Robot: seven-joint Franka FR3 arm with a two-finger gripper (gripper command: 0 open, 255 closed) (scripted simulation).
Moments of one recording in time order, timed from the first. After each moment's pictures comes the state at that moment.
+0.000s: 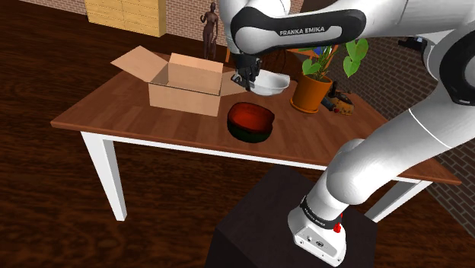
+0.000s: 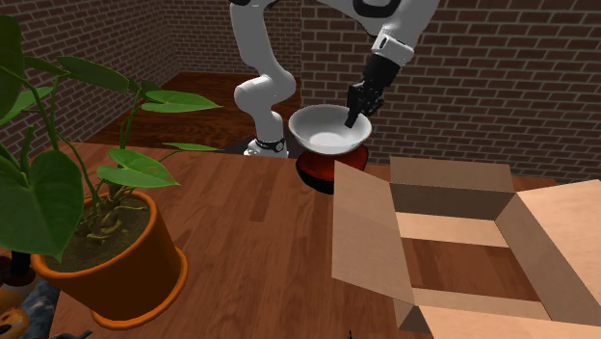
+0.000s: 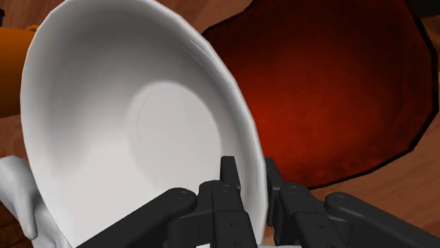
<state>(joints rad) -0.01 -0.32 0.17 -2.15 -0.45 1.64 0.37</state>
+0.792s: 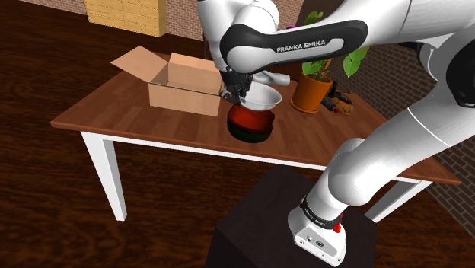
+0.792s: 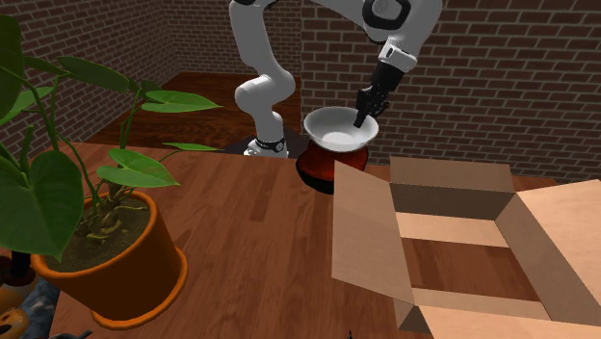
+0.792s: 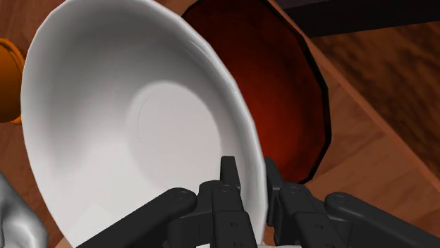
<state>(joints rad) 0.05 -0.31 0.26 -2.21 -0.40 1.65 0.52</state>
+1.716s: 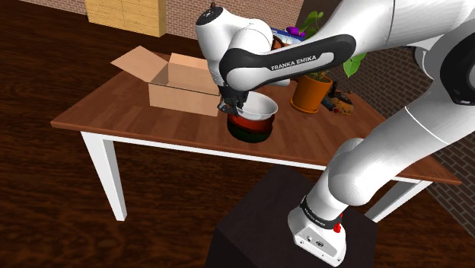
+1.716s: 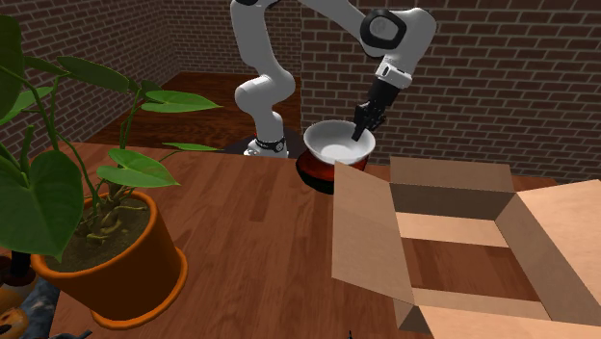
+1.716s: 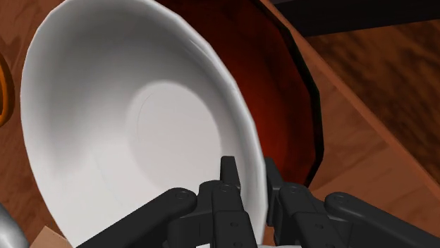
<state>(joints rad) 0.04 -0.29 0.26 -2.30 -0.41 1.75 0.57</state>
